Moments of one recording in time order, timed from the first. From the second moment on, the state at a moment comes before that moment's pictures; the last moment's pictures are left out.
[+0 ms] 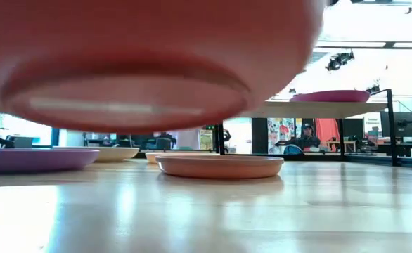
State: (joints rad) left arm -0.35 1.65 1.00 -0.39 0.05 -0.90; right arm 0.36 1.46 1.49 -1.14 0.06 1.31
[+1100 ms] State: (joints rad) left arm -0.20 1.44 1.01 -0.68 0.01 -0.80; right arm 0.37 1.80 1.49 -0.77 0.08 1.39
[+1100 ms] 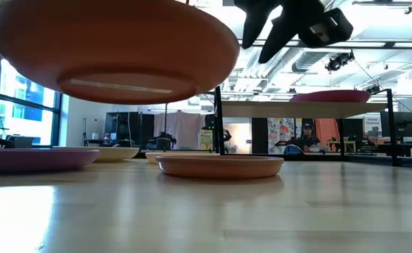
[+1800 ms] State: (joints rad) left arm -0.20 1.44 1.01 -0.62 -0.02 -0.81; right arm 0.35 1.81 1.49 -0.76 0.15 1.44
